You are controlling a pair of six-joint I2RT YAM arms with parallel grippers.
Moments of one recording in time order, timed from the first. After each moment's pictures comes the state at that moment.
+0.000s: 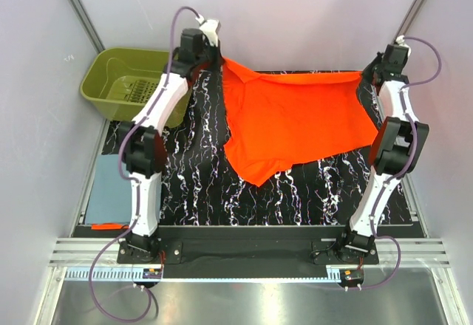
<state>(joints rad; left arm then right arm) -0.30 2.22 2.18 -0.37 0.21 -0.10 -0.26 2.17 1.92 -0.25 -0.05 0.43</state>
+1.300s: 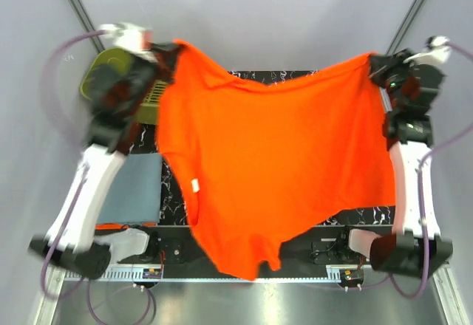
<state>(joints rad) -0.30 1.14 1.51 -0.04 0.22 -0.10 -0.18 1.16 1.36 -0.07 -0.16 0.56</state>
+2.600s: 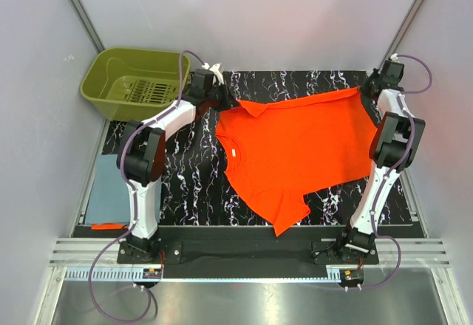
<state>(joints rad) -0.36 2.08 1.59 -0.08 0.36 -0.51 -0.31 2.31 1.88 -0.16 -0.15 0.42</state>
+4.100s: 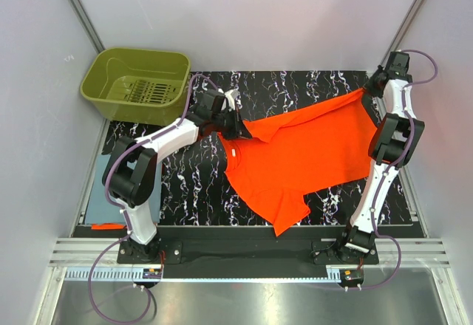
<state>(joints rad) -0.52 1.82 1.29 -0.19 0.48 -0.66 -0.33 2.42 2.22 -0.56 -0.11 0.40</state>
